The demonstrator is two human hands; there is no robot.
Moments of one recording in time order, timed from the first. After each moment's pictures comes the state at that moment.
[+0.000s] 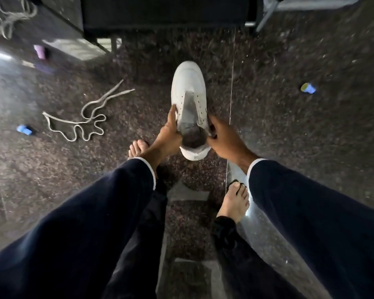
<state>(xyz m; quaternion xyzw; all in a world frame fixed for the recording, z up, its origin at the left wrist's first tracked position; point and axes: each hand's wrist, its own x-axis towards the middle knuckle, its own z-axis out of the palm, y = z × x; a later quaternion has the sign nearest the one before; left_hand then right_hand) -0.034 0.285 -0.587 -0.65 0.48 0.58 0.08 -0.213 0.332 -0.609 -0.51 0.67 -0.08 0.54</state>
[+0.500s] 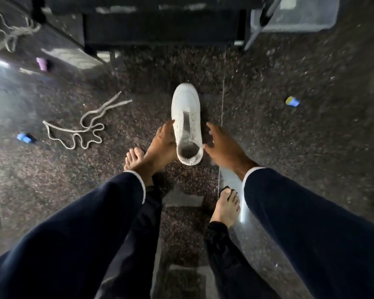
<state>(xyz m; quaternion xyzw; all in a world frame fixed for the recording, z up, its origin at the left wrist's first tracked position) -0.036 0.283 -0.547 -0.64 0.54 0.55 0.05 -0.232 0.323 -0.572 -0.53 0.68 -0.01 0.50</state>
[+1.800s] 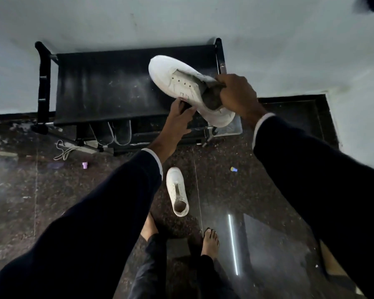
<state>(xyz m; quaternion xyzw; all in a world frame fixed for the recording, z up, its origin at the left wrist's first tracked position) -0.139 0.058 -0.127 -0.52 0.42 0.71 -0.24 -0.321 0.039 -0.092 -0.54 0.80 -0.10 0.24</state>
